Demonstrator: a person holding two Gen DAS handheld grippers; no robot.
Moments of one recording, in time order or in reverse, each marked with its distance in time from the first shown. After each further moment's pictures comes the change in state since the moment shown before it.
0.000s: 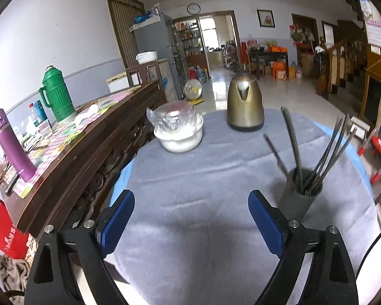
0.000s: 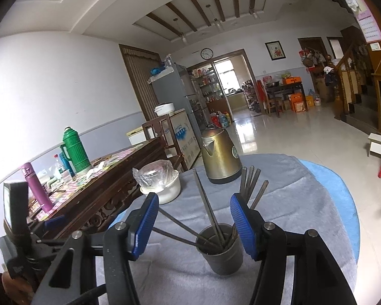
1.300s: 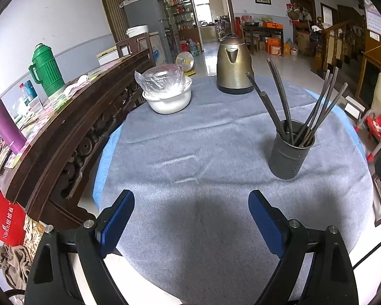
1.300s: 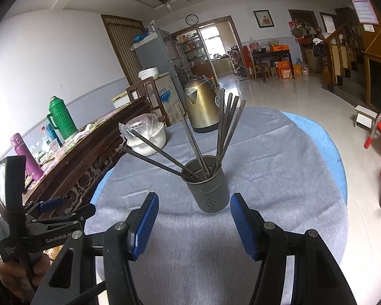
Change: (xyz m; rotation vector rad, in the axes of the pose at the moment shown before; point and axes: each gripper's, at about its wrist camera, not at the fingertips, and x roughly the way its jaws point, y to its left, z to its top) left arm 0.002 -0.014 -0.043 0.012 0.151 -0.046; right arm -0.019 -0.002 -0.063 0.041 0.217 -0.095
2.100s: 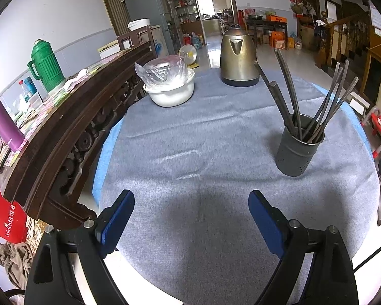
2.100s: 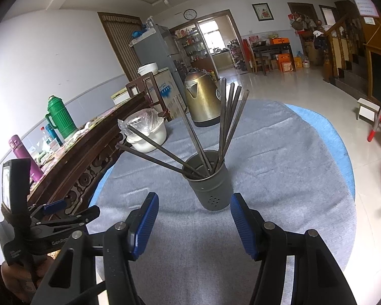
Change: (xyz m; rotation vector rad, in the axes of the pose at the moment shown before) left arm 0.016 -0.002 0.002 -0.001 0.043 0.020; right arm 0.018 -0.001 -0.001 0.026 0.029 0.012
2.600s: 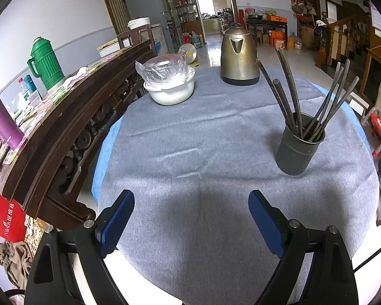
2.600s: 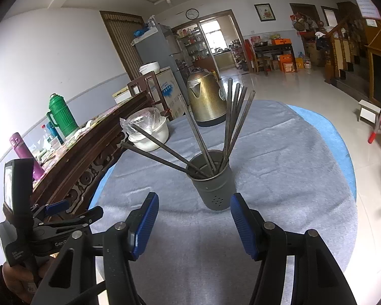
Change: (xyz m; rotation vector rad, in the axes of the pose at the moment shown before) left arm 0.001 0.003 -0.002 -0.007 0.004 -0.007; right arm 0.000 0.008 0.000 -0.014 0.005 0.001
